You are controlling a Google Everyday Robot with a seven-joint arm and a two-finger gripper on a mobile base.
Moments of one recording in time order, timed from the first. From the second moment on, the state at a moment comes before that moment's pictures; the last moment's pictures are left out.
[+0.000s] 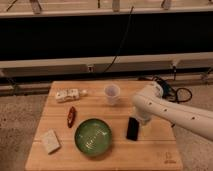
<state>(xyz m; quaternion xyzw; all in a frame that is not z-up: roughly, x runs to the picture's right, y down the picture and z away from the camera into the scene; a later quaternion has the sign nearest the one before) 0.187 0.194 0.769 -0.32 -0.03 -0.17 0.93</state>
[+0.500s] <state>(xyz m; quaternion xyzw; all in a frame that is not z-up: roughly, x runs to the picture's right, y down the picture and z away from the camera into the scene) 0.183 0.206 0.790 -0.32 -0.05 -0.19 0.93</state>
